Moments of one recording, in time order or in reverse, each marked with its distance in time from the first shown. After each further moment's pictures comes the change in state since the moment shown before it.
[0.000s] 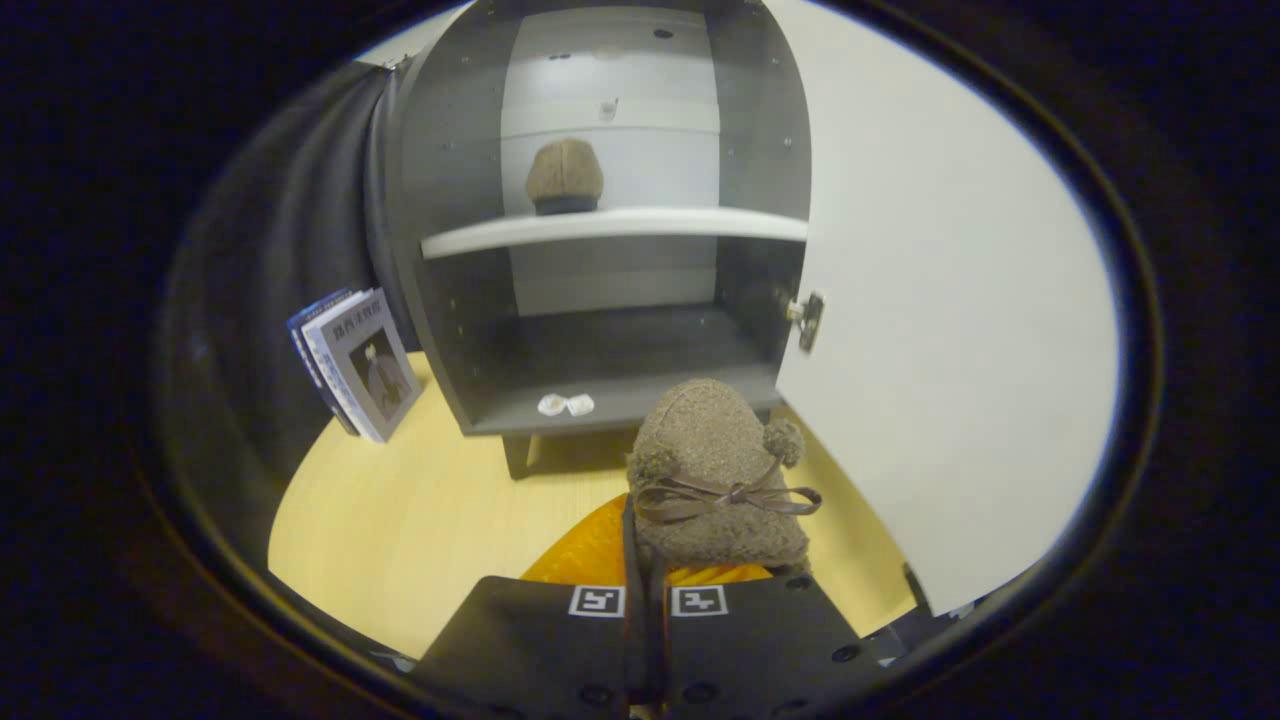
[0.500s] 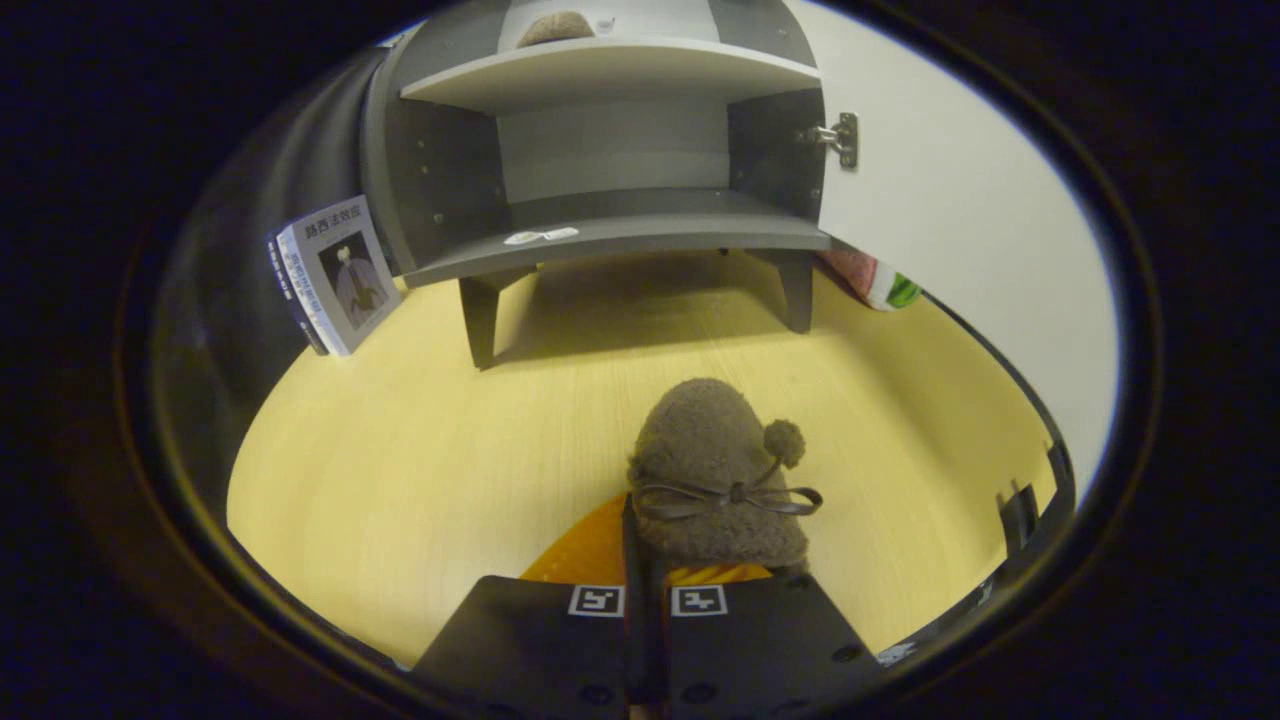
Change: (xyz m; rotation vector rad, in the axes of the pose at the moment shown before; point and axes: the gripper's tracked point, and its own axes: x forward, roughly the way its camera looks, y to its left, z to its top) arm 0.079 0.000 -0.171 -0.008 0.172 0.048
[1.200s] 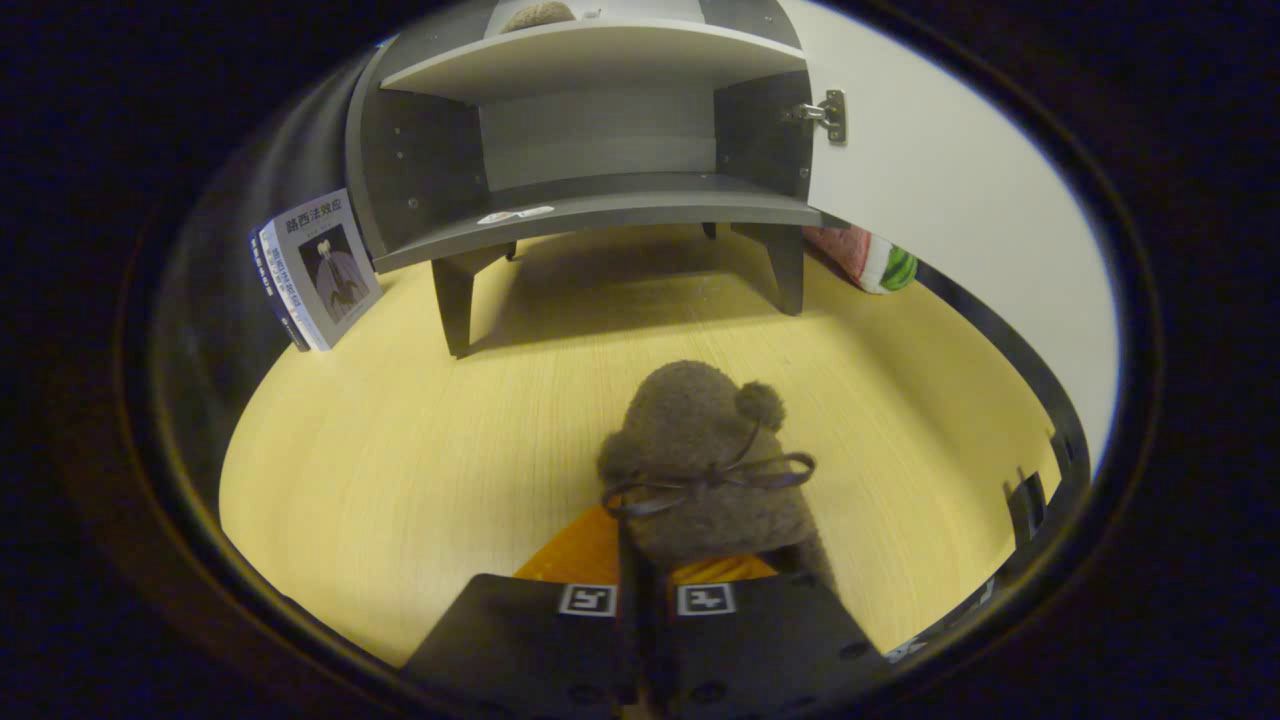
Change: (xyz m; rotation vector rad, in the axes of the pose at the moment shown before) arm 0.021 -0.009 -0.020 0.016 0.027 -0.036
